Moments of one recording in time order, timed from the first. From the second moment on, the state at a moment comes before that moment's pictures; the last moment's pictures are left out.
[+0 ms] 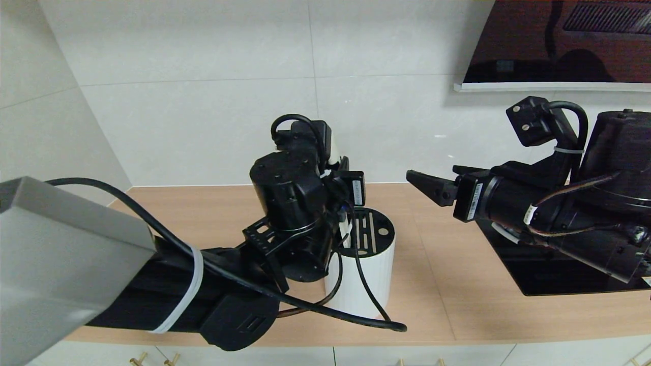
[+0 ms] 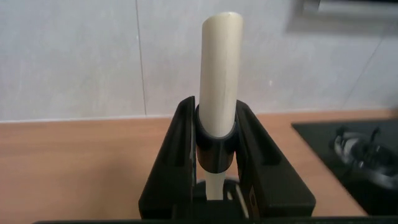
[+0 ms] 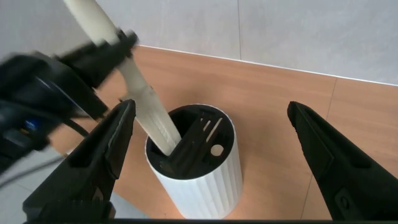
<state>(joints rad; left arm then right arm) -0.80 1.99 -1.02 -1.11 0.62 -0.03 0.66 1.54 -0.82 -0.69 -0.11 0.16</state>
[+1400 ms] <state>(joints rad) -0.83 2.13 -0.97 -1.12 0.63 -0.06 0.66 1.55 -0.82 -0.70 -0.11 0.16</state>
